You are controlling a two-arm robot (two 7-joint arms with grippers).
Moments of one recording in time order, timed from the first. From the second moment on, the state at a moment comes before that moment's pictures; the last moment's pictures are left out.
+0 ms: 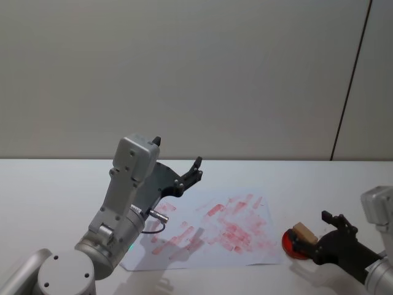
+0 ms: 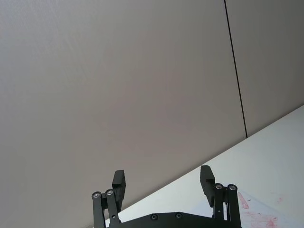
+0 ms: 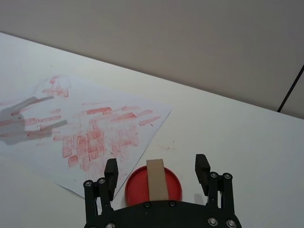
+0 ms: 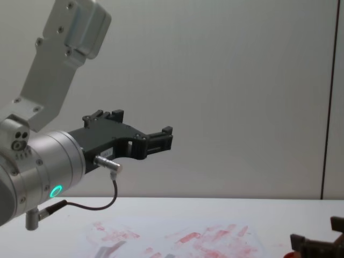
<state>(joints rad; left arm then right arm) -0.24 0.38 0.45 -1.63 -0.20 0.01 -0.01 0.01 0.37 -0.23 -1.58 0.25 0.14 0.30</state>
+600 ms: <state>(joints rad) -0.24 0.38 0.45 -1.63 -0.20 0.01 -0.01 0.05 0.35 -0.24 -1.51 0.22 0.15 0.32</state>
